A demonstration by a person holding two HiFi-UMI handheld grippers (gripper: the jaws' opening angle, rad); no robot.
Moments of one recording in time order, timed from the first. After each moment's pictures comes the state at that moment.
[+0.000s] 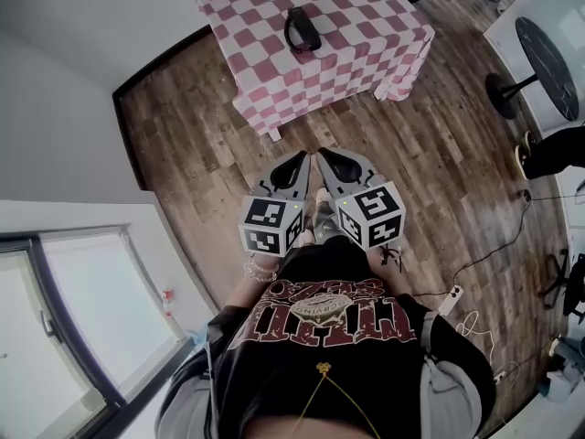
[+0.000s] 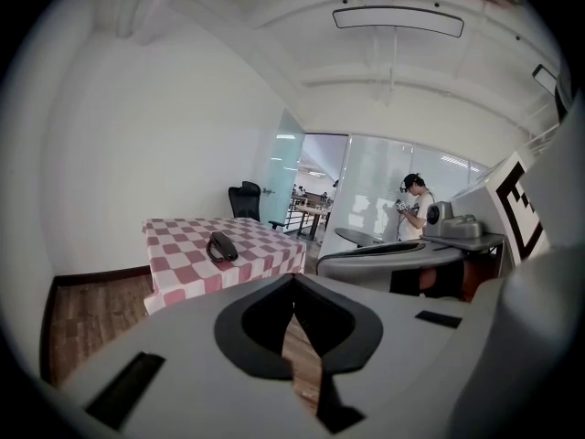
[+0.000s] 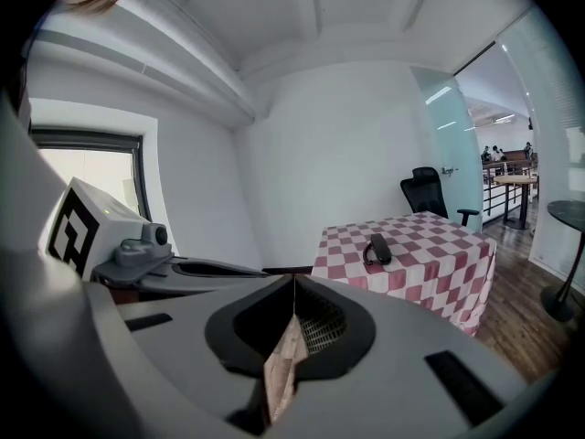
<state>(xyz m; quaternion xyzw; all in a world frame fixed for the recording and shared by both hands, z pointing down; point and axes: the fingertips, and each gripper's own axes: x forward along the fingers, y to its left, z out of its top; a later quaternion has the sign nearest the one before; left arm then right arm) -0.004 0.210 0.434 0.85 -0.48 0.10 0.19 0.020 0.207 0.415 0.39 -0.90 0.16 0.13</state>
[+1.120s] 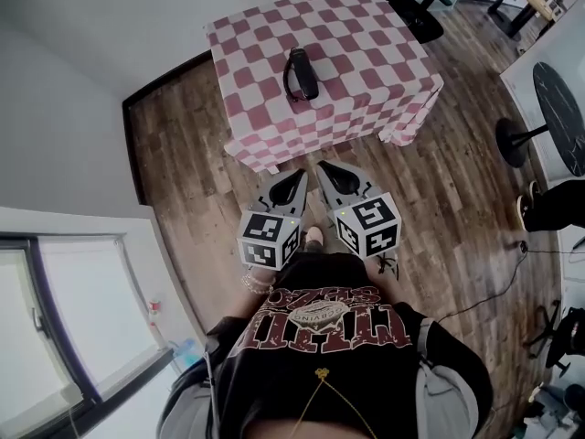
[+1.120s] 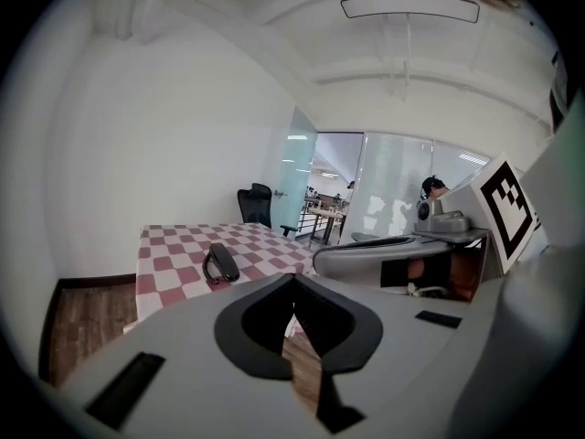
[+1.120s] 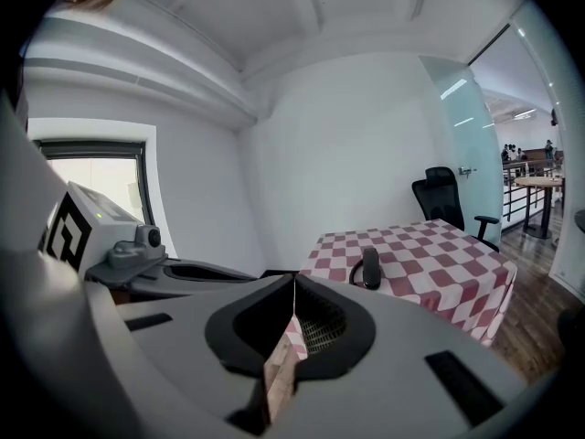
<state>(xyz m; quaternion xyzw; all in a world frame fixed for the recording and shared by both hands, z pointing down) 0.040 0.089 0.431 0.83 -0.52 0.10 0.19 0.067 0.074 0.410 0.35 -0.92 0.15 0.13</state>
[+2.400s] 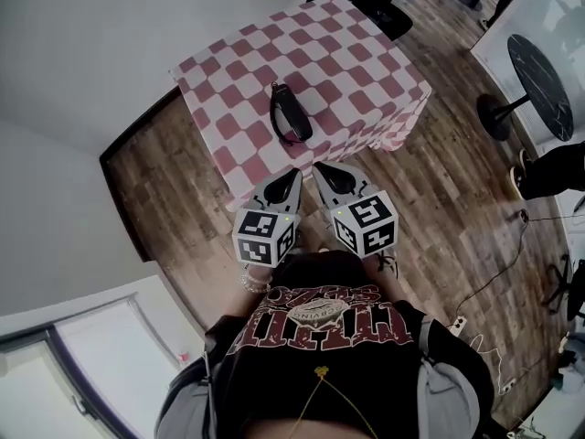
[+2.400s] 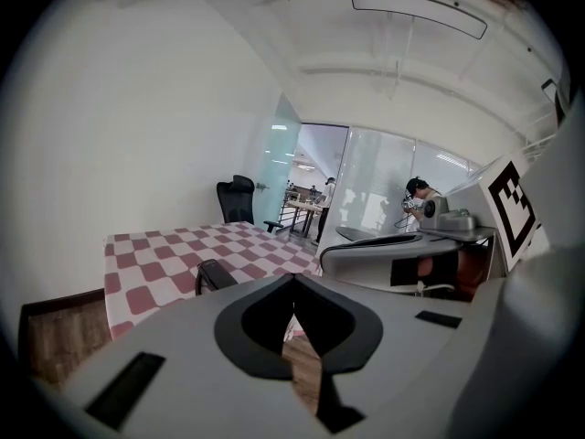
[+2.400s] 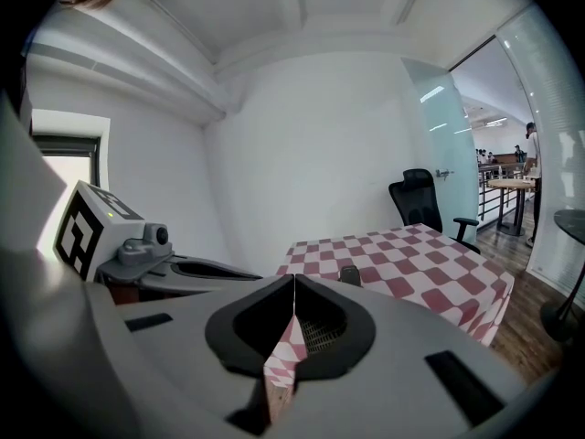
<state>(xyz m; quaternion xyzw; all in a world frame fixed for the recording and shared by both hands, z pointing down) -0.007 -0.053 0.435 0.87 -0.43 0.12 0.19 0.025 -0.058 0.413 0.43 -0.88 0.16 0.13</state>
